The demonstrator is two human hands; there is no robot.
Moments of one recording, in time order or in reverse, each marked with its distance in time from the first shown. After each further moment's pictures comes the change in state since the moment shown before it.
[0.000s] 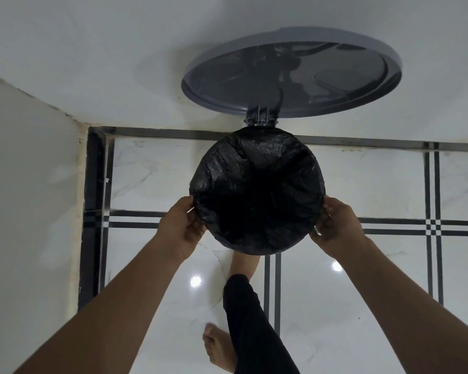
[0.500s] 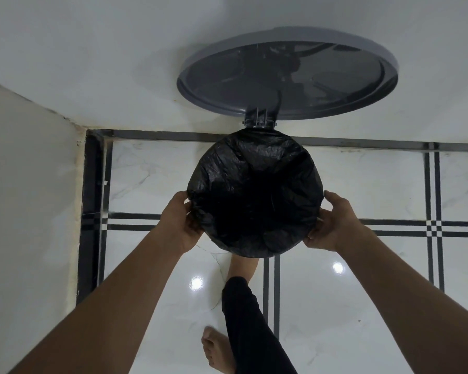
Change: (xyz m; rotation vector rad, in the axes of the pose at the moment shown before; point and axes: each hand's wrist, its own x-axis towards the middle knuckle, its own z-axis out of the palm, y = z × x) left_hand 0.010 0.009 0.009 -0.025 -0.037 -0.124; right_hand 0.007 -0.016 0.006 -0.080 -0.018 0.214
